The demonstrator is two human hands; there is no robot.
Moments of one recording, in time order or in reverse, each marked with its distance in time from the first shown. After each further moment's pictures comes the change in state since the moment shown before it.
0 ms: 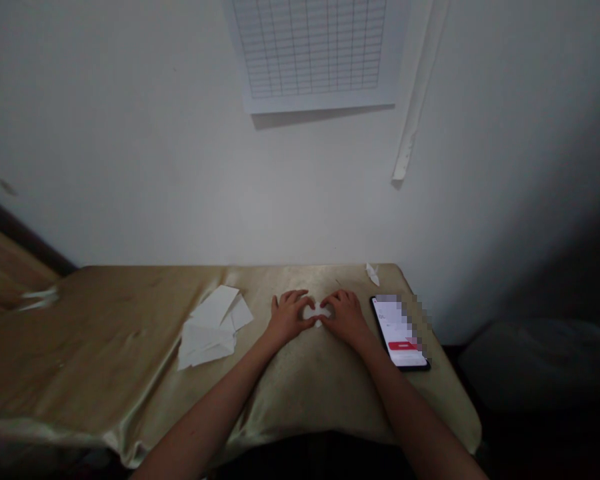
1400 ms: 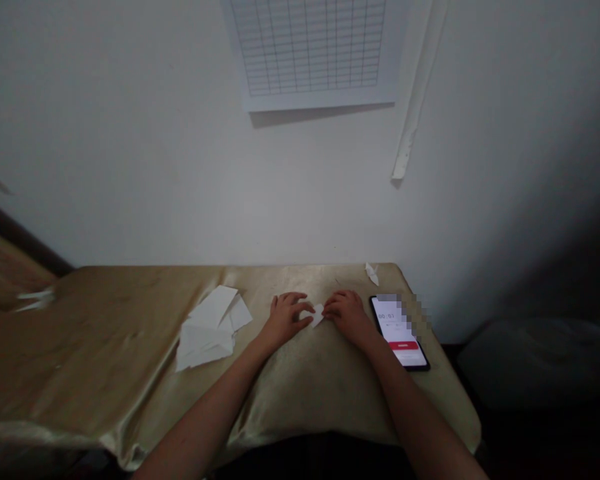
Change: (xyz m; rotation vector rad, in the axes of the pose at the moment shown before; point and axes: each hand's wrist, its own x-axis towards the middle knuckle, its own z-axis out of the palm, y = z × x) left_hand -0.003 -0.010 -0.005 -0.057 -0.040 0.058; right_hand 0.002 0.016 -0.012 0.021 -0.069 -0.193
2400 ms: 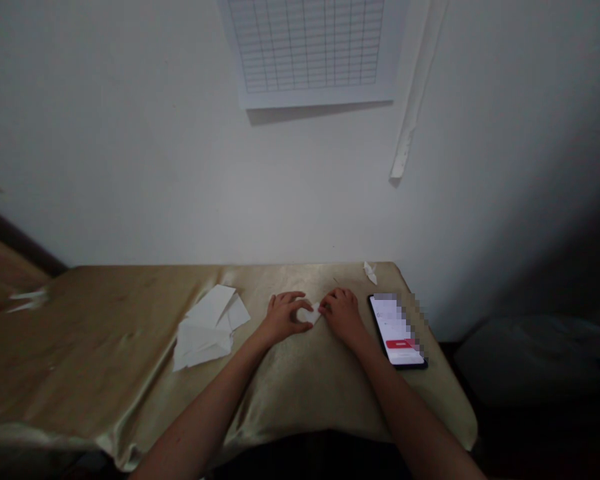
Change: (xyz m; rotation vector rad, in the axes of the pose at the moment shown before) left_hand 0.002 -0.001 -0.006 -0.043 -0.046 -0.025; right_hand 0.005 -0.016 0.016 -0.086 0.083 0.214
